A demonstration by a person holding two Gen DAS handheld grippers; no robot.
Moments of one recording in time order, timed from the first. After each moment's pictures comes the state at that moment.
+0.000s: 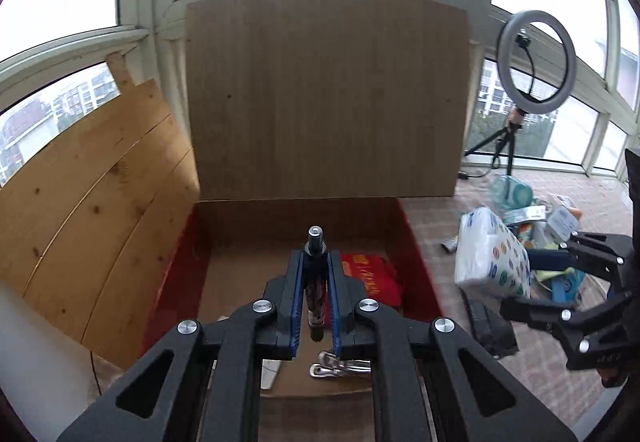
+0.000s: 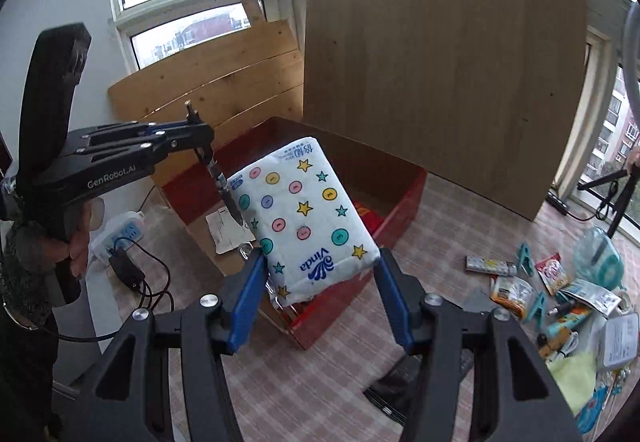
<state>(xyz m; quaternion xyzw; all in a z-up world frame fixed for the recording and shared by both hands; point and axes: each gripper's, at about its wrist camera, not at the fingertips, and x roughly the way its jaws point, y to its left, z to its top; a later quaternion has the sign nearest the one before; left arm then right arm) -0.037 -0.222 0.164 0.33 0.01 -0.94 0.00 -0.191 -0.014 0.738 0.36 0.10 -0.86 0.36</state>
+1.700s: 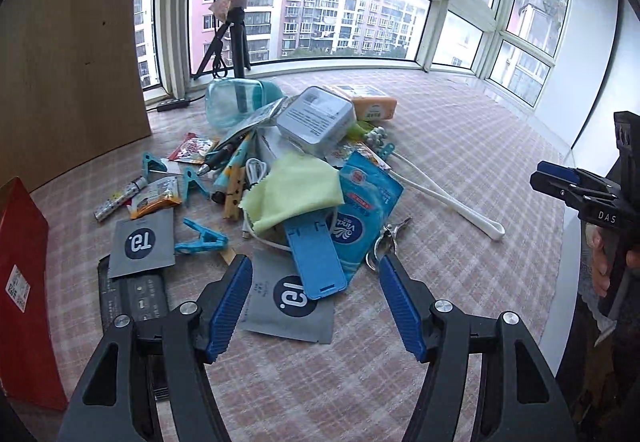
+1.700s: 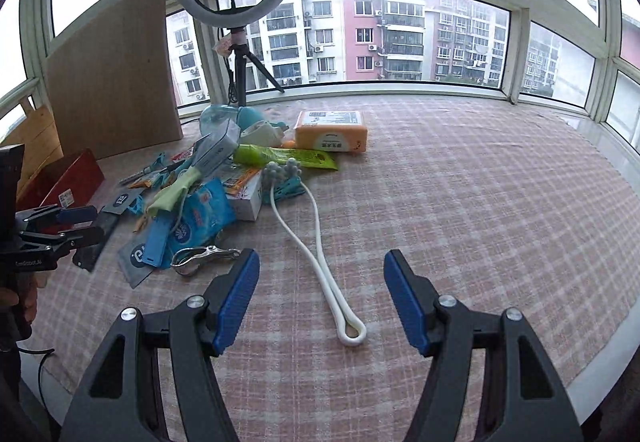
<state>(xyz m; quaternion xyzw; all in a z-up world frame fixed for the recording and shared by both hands) -0.008 0.134 0.078 0.40 -0.06 -0.86 -0.31 -0.083 0.445 0.685 0.35 -0.03 -0.94 0.01</state>
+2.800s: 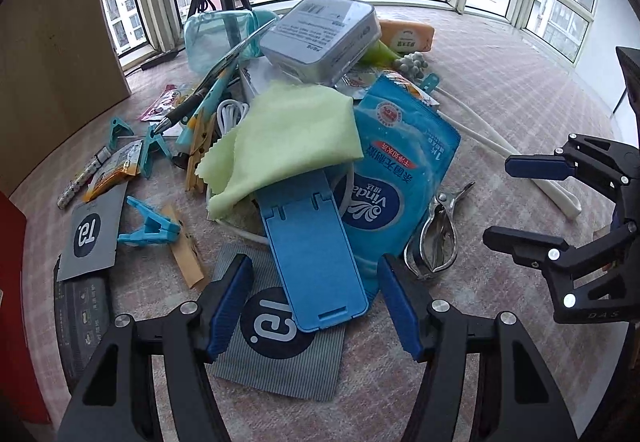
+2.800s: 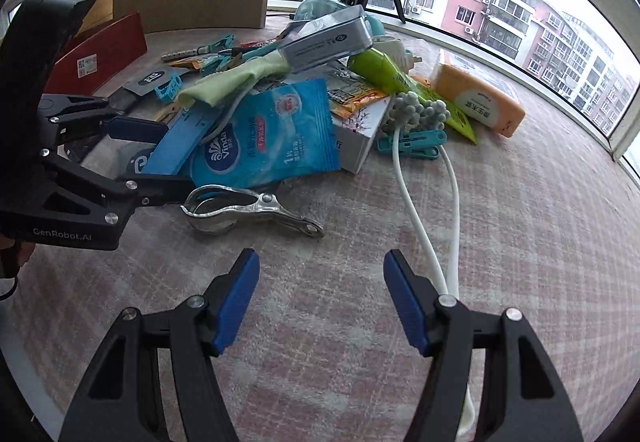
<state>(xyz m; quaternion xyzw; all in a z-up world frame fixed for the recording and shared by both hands) -0.050 0.187 0.013 0.46 -0.12 -0.85 -0.25 -0.170 0.359 0.602 0.44 0.12 -0.88 0.14</state>
